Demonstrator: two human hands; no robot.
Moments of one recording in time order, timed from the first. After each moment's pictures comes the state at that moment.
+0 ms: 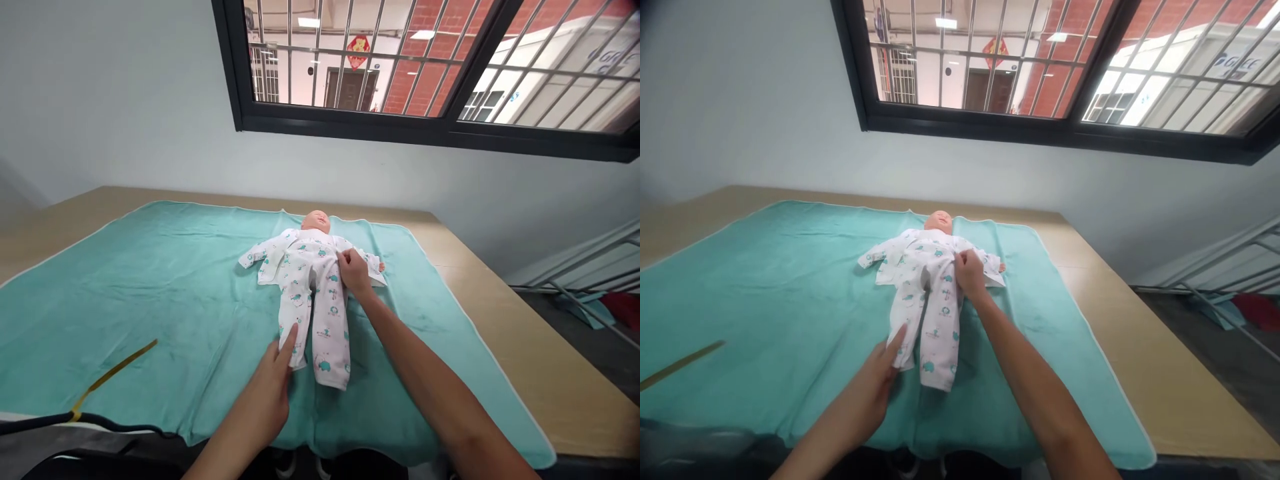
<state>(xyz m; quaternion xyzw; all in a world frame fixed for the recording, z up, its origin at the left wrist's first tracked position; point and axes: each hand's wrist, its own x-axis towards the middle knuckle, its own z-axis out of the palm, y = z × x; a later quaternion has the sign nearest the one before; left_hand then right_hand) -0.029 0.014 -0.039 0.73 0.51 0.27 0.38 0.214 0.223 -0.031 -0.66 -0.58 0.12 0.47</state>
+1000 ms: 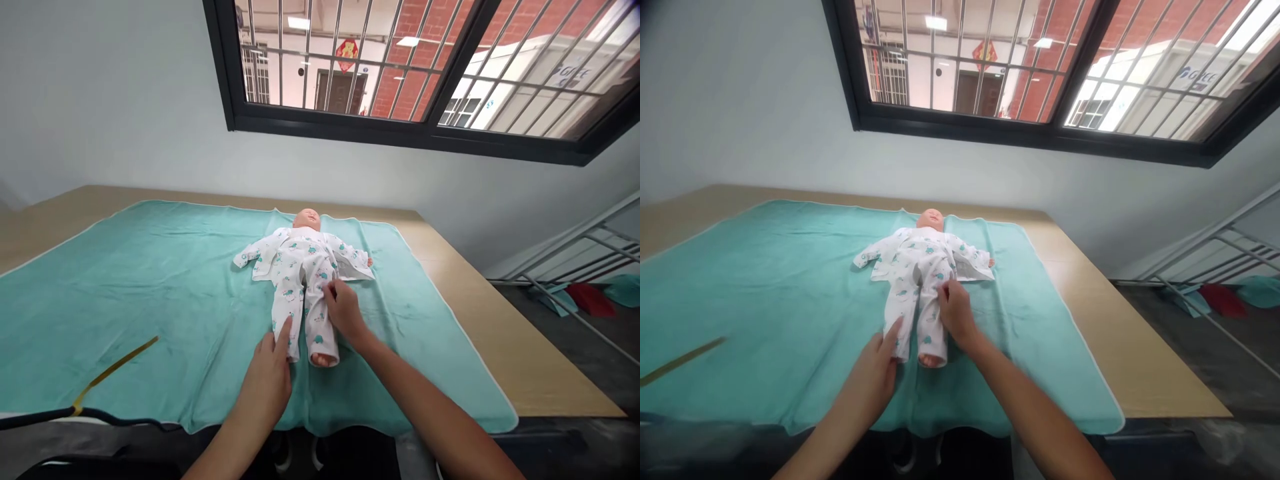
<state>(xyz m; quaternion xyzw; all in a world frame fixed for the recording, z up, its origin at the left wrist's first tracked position) -0.021 0.011 -0.043 0.75 0.56 0.26 0.25 0.189 0.111 -0.039 -0.63 -0.63 0.13 0.44</state>
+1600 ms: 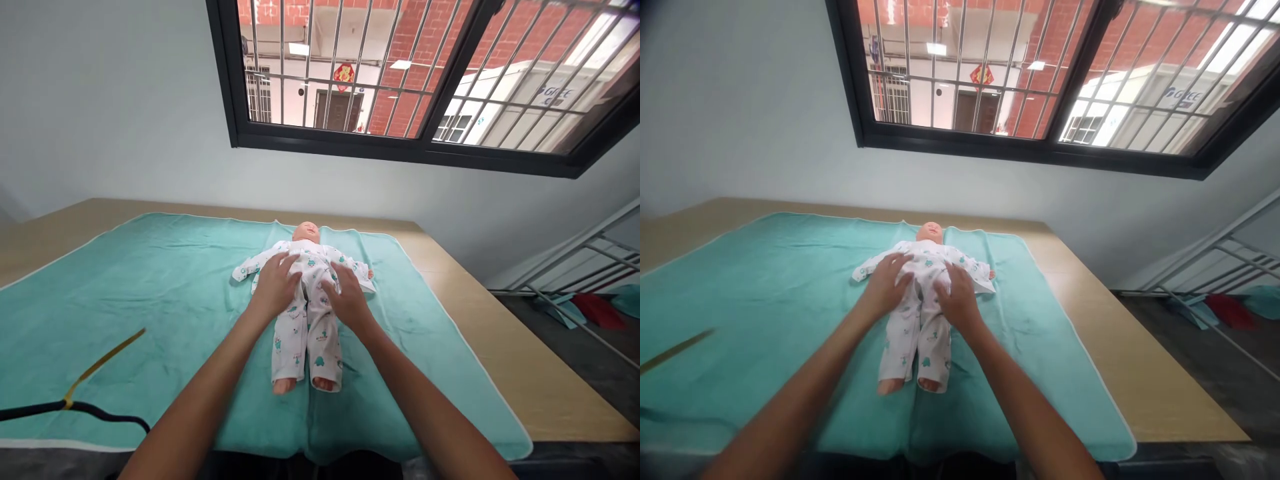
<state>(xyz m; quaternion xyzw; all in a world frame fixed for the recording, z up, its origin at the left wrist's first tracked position) -0.004 0.169 0.014 0.79 0.50 0.34 0.08 0.195 0.143 -0.012 -0.58 -0.71 0.06 0.39</state>
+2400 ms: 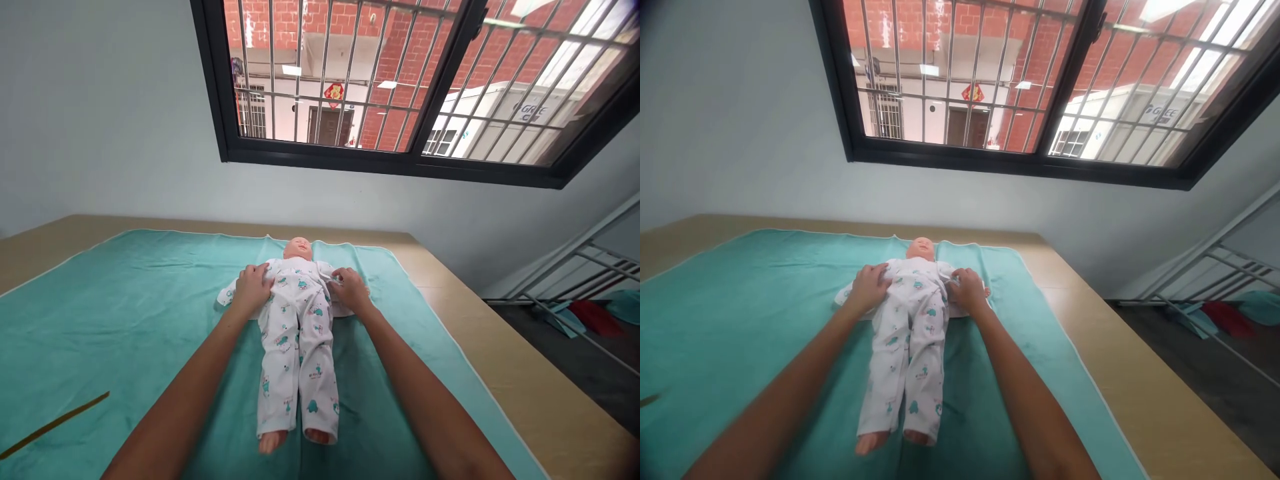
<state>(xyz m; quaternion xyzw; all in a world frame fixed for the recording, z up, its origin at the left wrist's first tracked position) -0.025 0.270 -0.024 0.74 0.63 0.24 0.03 0.269 0.251 -0.035 -0.64 -0.71 0.00 0.29</state>
